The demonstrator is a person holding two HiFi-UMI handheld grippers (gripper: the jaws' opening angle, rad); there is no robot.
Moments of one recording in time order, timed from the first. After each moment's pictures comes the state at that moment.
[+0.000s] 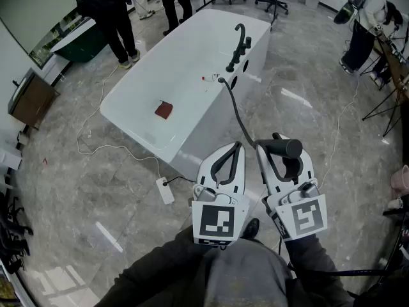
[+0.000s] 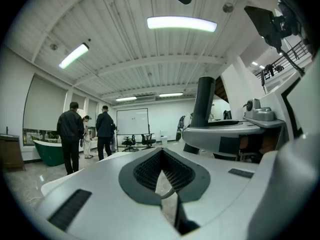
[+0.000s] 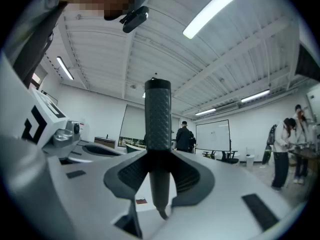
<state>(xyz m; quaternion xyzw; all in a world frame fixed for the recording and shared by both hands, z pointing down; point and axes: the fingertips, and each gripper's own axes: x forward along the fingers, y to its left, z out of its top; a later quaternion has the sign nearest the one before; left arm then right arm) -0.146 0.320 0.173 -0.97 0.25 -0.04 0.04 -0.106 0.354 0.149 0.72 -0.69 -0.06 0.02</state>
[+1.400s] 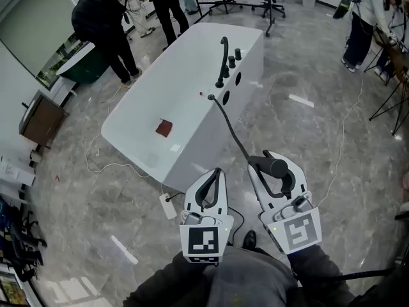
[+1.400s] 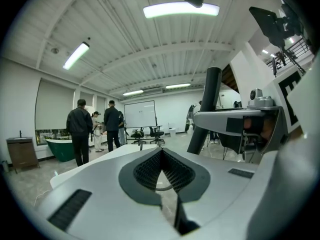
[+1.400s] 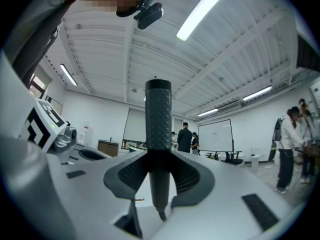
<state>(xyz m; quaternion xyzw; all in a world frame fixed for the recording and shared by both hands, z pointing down) -0.080 0.345 0.205 -0.94 0.32 -0.09 0.03 -0.011 0.389 0.156 0.70 -0.71 -0.06 -0.01</state>
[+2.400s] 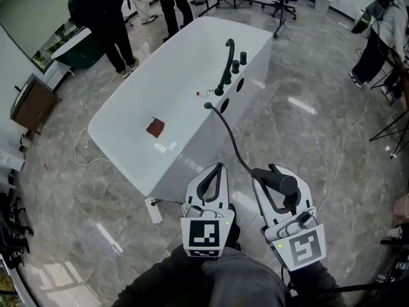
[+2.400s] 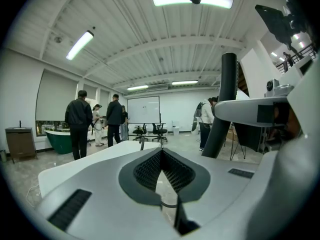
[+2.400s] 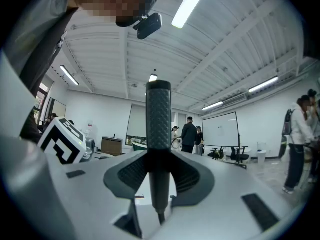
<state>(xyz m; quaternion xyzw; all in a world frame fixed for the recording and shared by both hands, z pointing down) 0.008 0.229 0.244 -0.94 0.33 -0.09 0.00 0.063 0.300 0.180 0.68 -0.74 -0.03 0.01</state>
